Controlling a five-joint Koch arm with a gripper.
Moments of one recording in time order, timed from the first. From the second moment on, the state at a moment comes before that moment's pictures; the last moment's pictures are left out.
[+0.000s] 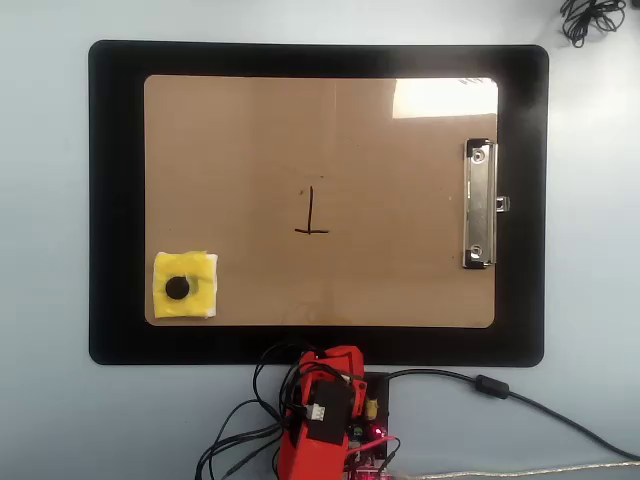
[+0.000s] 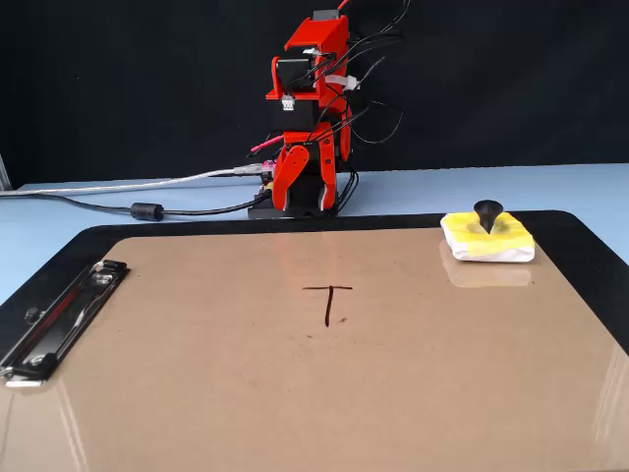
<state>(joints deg) 11.0 132.0 140.6 87.3 -68.8</state>
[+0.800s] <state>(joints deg) -22.0 132.1 120.0 74.5 -79.7</state>
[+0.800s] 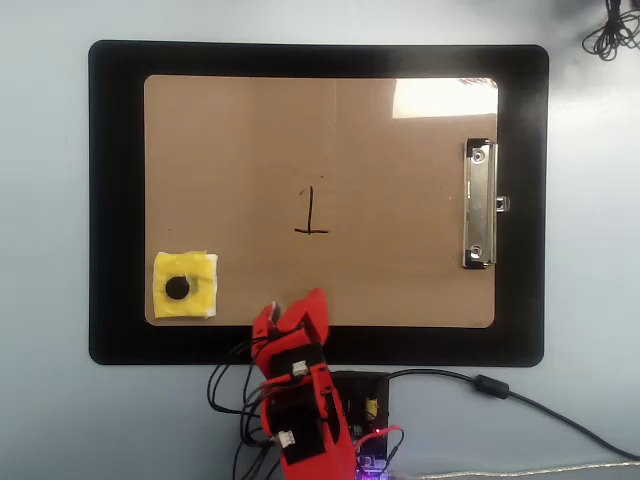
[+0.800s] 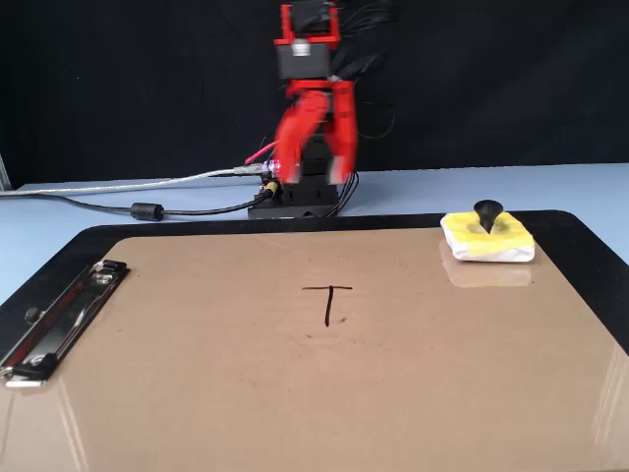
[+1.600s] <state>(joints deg) -57.0 100.7 139.7 -9.3 -103.9</state>
